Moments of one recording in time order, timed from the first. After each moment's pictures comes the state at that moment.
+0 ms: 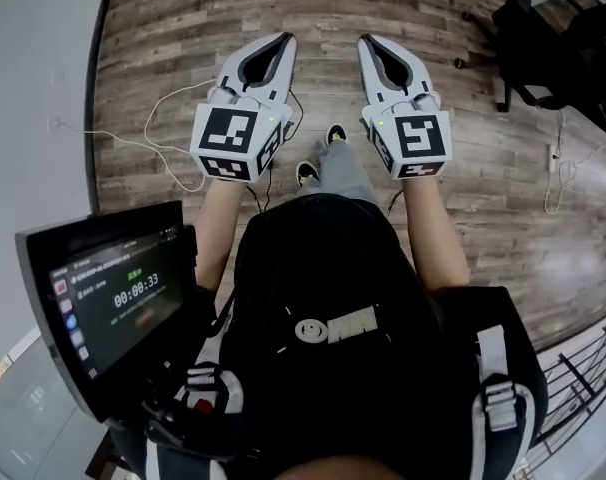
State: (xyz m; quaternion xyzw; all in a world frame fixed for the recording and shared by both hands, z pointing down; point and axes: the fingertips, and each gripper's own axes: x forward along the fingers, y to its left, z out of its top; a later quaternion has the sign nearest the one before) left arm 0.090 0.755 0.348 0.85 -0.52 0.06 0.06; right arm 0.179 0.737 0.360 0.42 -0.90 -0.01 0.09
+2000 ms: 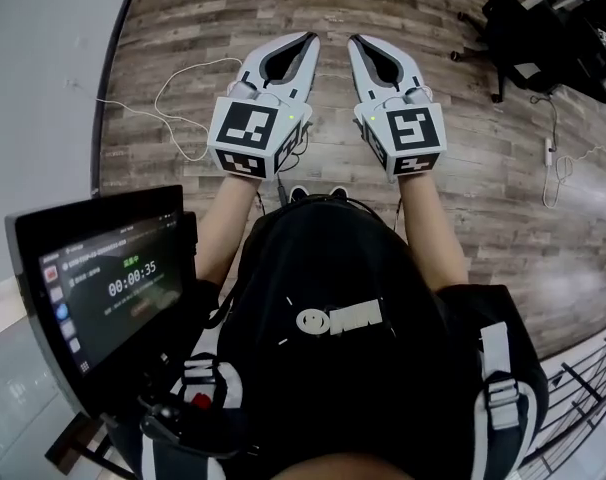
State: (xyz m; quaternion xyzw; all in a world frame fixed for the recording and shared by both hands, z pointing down) left arm 0.144 1.006 0.288 0.85 -0.52 0.03 0.03; right arm 0.188 0.988 0.307 0.39 -0.92 -0.03 0.08
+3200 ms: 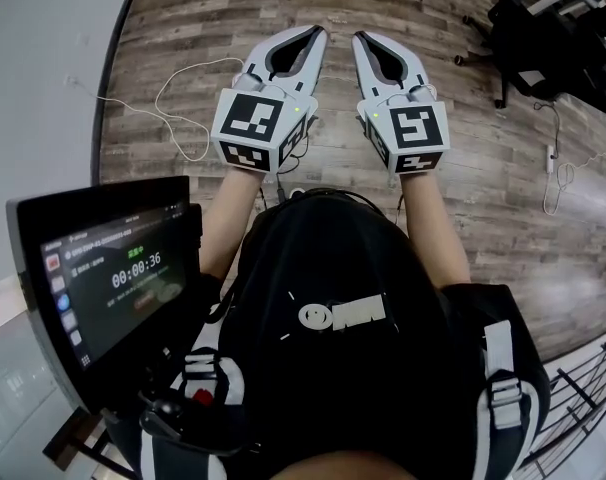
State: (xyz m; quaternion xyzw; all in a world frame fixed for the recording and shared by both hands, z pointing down) left arm 0.139 0.973 0.291 0.85 -0.52 0.02 0.03; right arm 0.180 0.958 0.311 0.39 -0.92 -0.04 0.08
